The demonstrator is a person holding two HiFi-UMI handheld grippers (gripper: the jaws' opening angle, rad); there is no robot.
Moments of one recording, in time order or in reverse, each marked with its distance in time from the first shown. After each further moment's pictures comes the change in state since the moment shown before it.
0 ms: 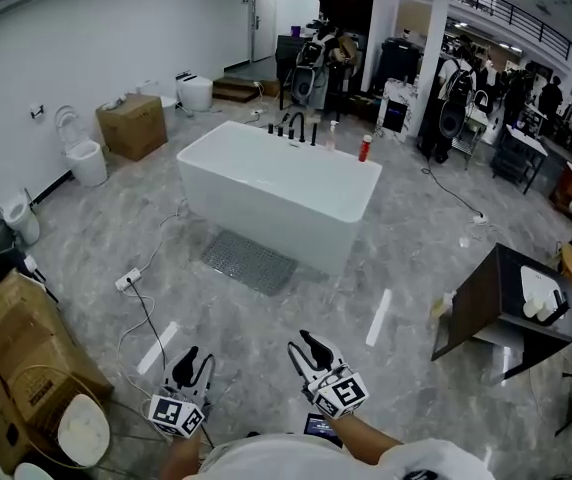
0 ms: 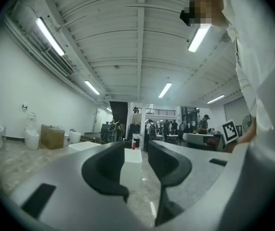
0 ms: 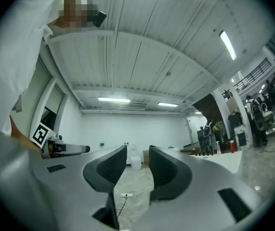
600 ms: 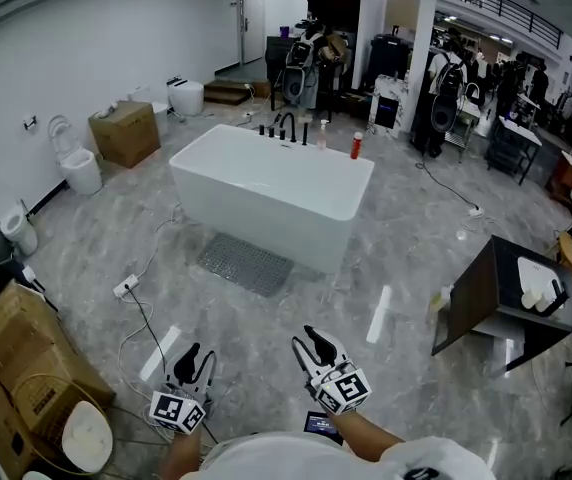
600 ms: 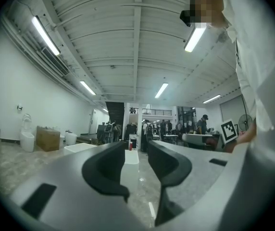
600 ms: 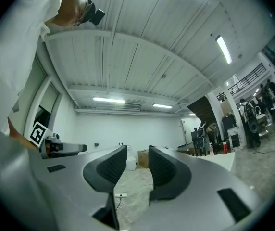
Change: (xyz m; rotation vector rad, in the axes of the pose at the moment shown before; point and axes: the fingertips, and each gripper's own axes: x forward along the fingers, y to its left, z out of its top) left arm 0.020 -0.020 0.009 0.021 -0.010 -0.045; right arm -0.018 -0.027 0.011 0.003 -0.008 -0.067
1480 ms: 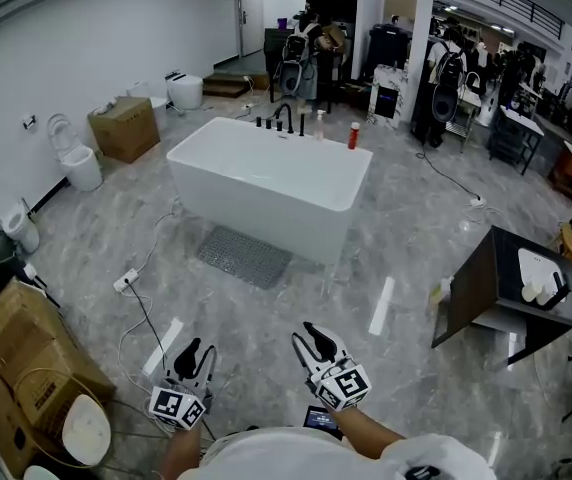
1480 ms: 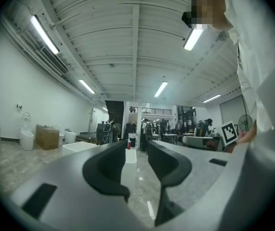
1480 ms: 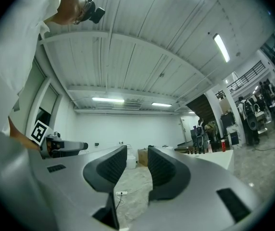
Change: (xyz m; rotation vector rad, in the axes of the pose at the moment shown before) left arm 0.014 -0.032 -0.006 -0.008 0.016 0.001; right arm -0.028 -0.022 -0.005 0.015 0.014 0.001
